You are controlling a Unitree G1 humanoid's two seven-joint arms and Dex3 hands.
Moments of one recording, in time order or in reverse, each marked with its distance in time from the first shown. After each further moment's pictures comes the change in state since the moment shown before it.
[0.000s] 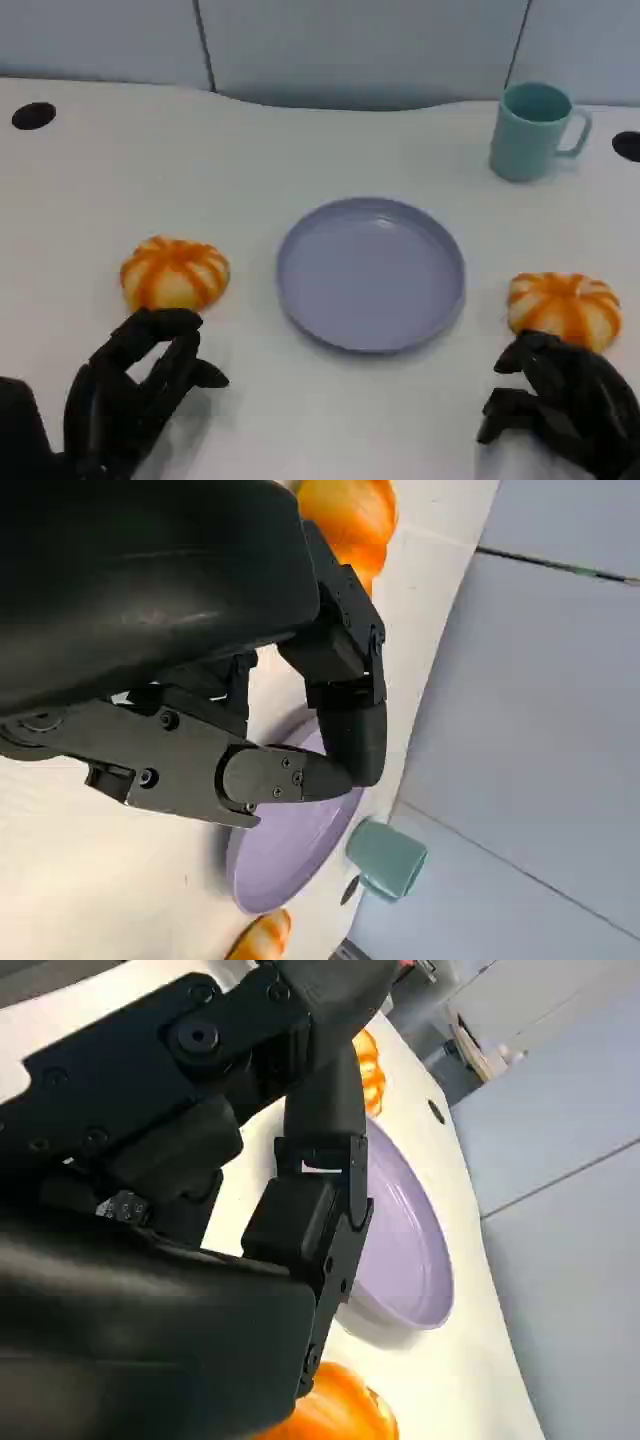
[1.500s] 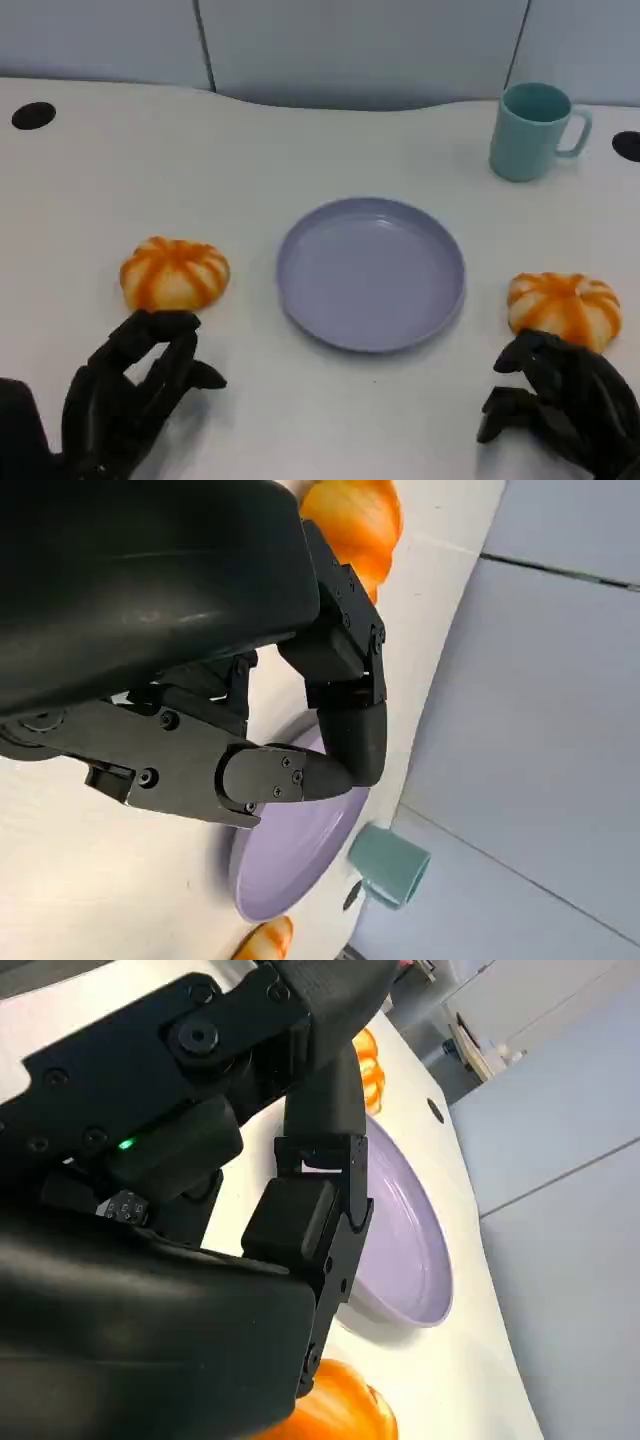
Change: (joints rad) left arm -0.009 0.006 0.003 0.027 0.006 -0.029 0.000; right arm -0.011 0.001 0.001 0.024 -0.003 -0.019 -0.002
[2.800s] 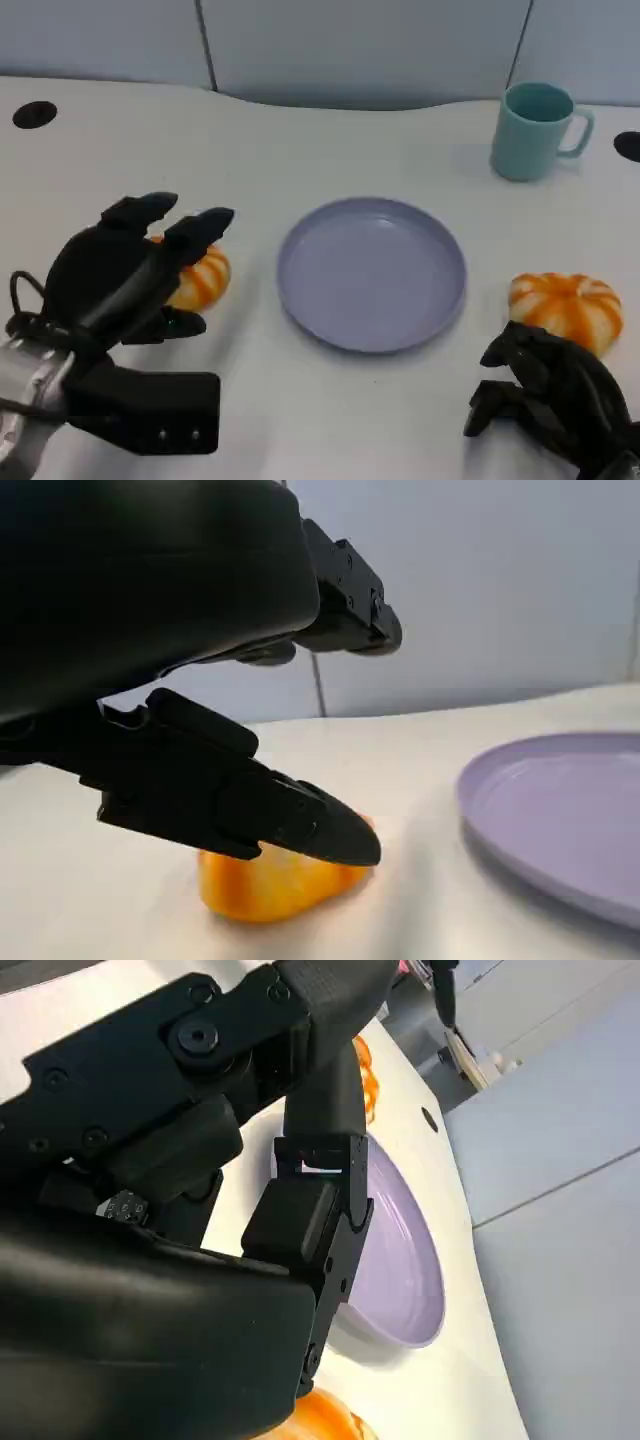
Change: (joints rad) left arm -0.261 0.479 -0.421 -0.103 1.416 -0.230 0.506; right arm -0.014 0.021 0.020 0.008 -0.001 -0.025 -0.014
